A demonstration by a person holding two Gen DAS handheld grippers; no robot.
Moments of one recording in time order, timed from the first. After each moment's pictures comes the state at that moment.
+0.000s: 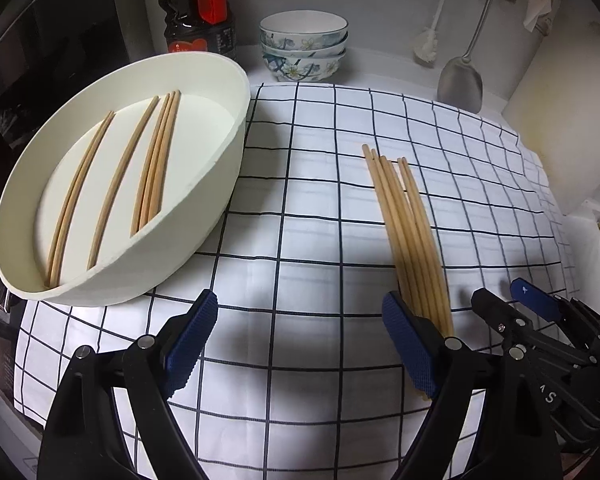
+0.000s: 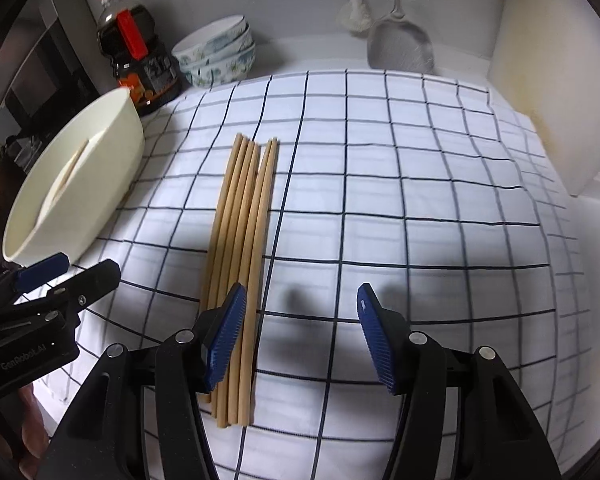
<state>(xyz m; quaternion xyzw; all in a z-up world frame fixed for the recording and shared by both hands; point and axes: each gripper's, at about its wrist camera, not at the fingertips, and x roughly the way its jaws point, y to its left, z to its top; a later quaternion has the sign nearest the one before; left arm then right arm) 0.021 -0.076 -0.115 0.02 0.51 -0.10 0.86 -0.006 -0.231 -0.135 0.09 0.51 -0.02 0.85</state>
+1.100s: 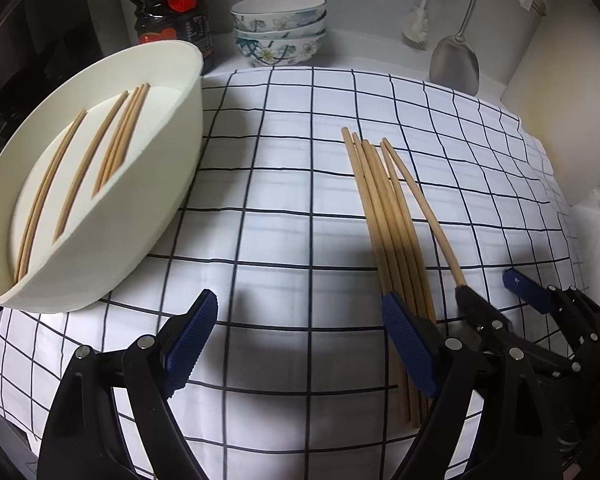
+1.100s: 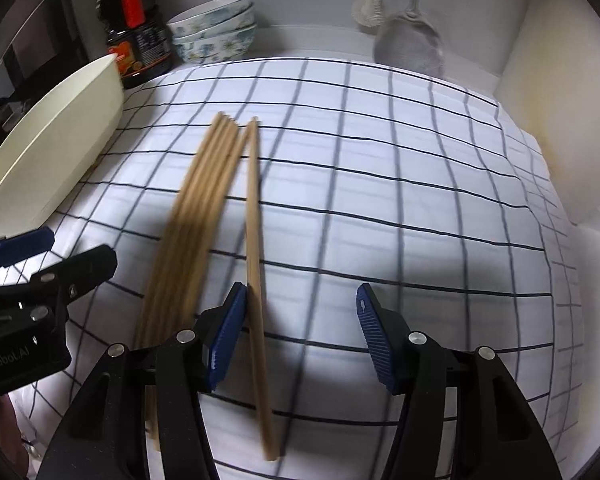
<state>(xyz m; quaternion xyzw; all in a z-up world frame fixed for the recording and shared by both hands) 0.030 -0.107 -0.138 0.03 0.52 -0.11 0.85 0.005 -0.238 -0.159 0.02 0.51 -0.04 0.86</state>
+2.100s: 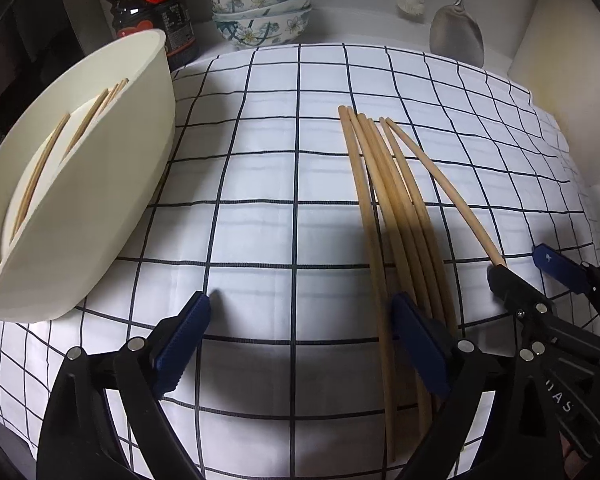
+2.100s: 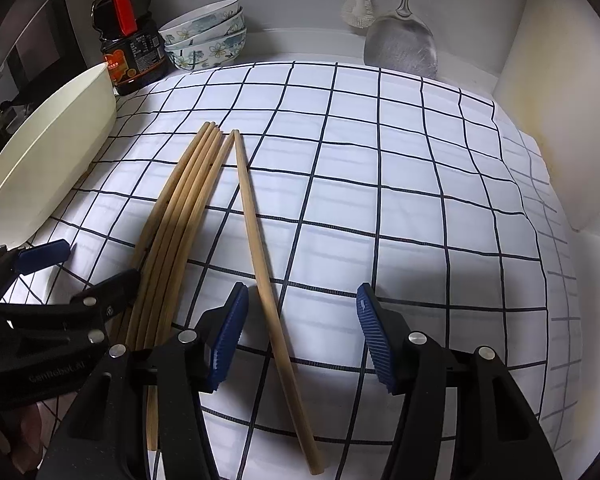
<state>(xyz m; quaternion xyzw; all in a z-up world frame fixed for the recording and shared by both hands) 0.037 -0.129 -0.160 0.07 0.52 -0.09 0.84 0.009 -0.253 -0.158 0.02 0.50 -0.03 0.86</state>
